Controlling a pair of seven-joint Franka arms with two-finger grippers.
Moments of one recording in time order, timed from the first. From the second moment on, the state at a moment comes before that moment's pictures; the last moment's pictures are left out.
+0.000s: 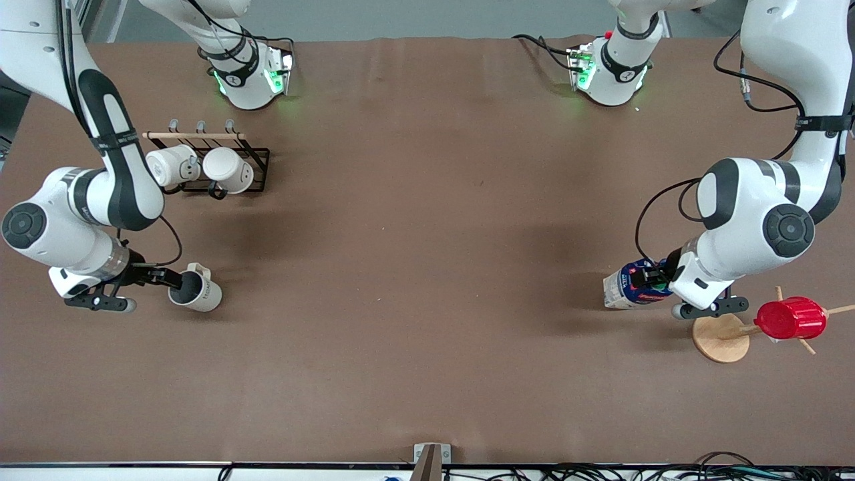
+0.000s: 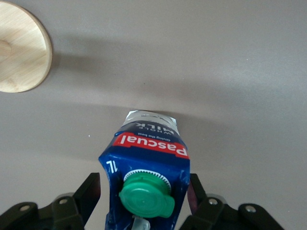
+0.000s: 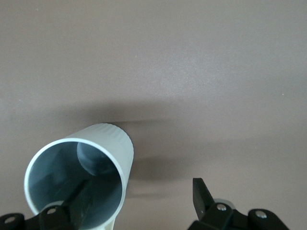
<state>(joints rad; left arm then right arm) 0.03 0.40 -0.14 -1.78 0.01 2.13 -0.23 -0.13 0.43 -0.02 -1.94 -0.01 2.40 -0.03</state>
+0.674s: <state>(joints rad) 0.02 0.40 -0.14 -1.77 0.01 2.13 -0.23 -0.12 0.47 -0.02 -1.94 -0.01 2.44 -0.03</state>
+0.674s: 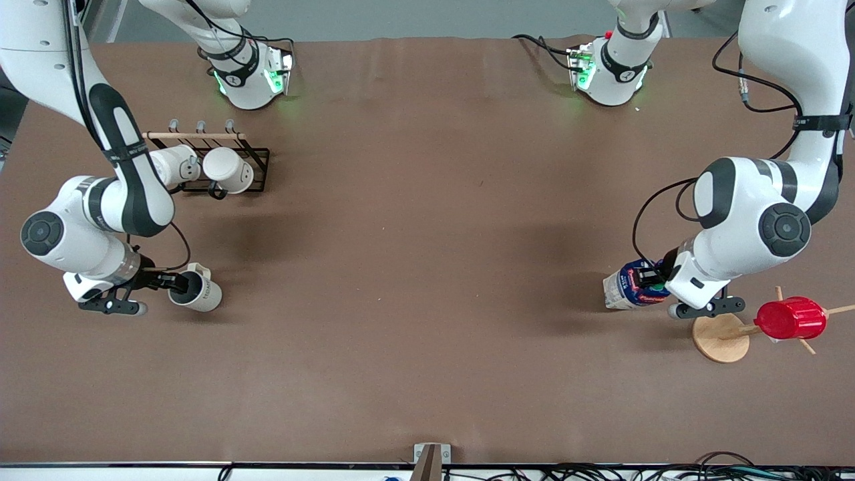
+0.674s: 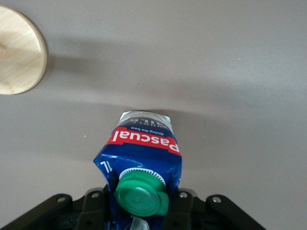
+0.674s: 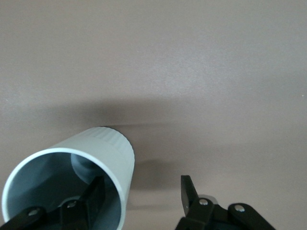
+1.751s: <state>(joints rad) 0.01 0.40 -0.22 -1.67 0.01 2.03 -0.24 -0.11 0.48 -0.02 -1.94 0.00 2.46 -0.03</state>
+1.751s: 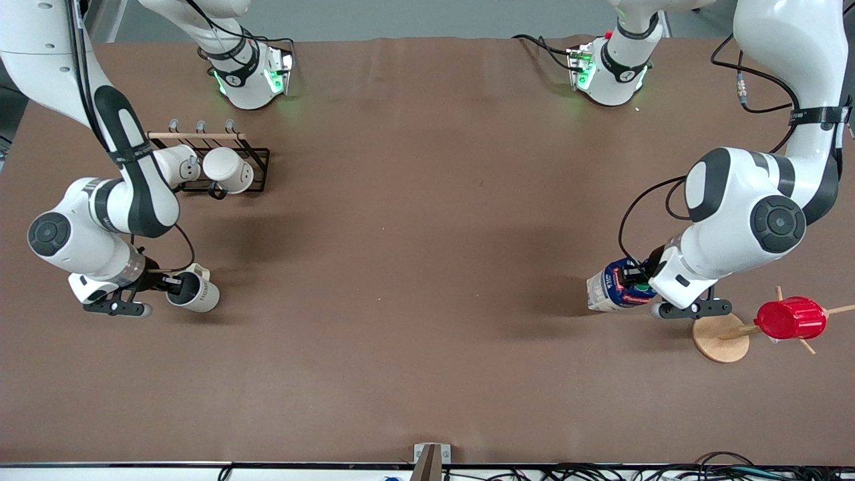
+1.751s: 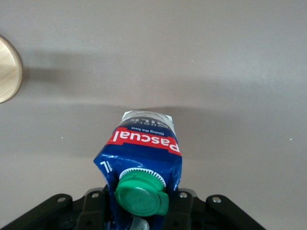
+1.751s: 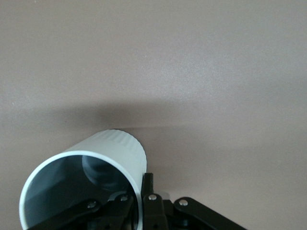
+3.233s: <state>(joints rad) -0.02 0.40 -0.29 -1.59 0.01 1.96 -0.36 0.17 0.49 -0.01 -1.70 0.00 2.22 0.46</state>
